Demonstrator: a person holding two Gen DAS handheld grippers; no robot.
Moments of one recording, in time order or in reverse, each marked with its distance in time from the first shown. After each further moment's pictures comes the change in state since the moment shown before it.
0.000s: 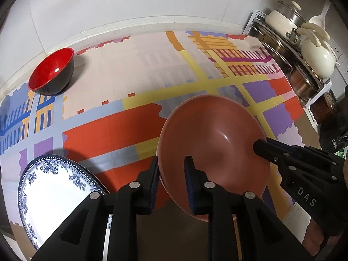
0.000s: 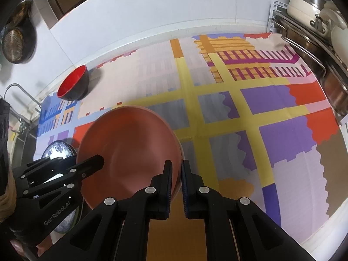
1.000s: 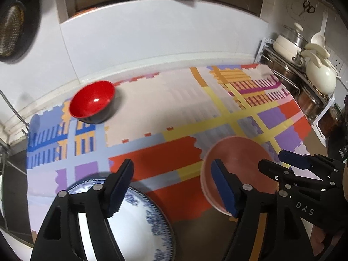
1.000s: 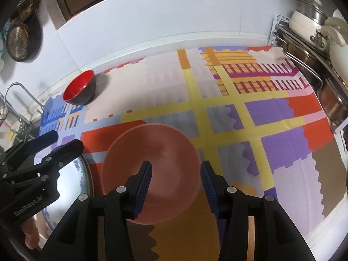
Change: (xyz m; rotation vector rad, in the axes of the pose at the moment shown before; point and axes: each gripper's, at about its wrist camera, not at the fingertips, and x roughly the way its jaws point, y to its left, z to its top) left arm -0.063 0.040 0.009 0.011 -0.189 0.116; right arm -0.017 0.028 0.007 -0.028 -0.051 -0.030
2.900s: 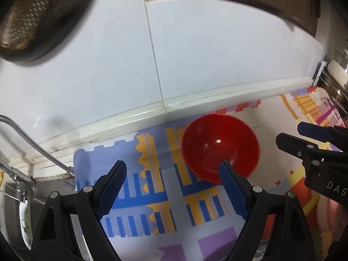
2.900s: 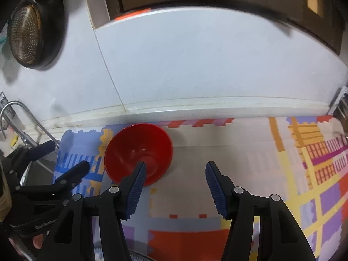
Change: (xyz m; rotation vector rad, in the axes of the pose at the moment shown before) left arm 0.070 0.228 0.077 -0.001 -0.037 0.159; right arm 0.091 0.202 0.142 -0.136 -0.132 0.054
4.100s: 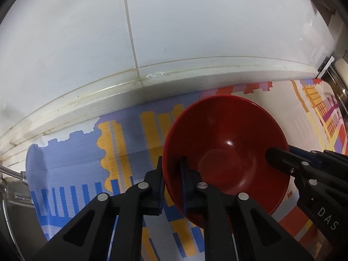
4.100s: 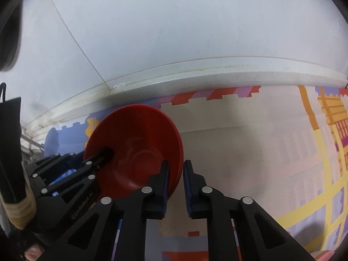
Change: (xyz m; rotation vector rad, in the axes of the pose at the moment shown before) left arm 0.095 -0.005 0.013 -0.034 0.184 -0.109; right arm 0.089 0.009 -0.005 0.117 0.194 0.033
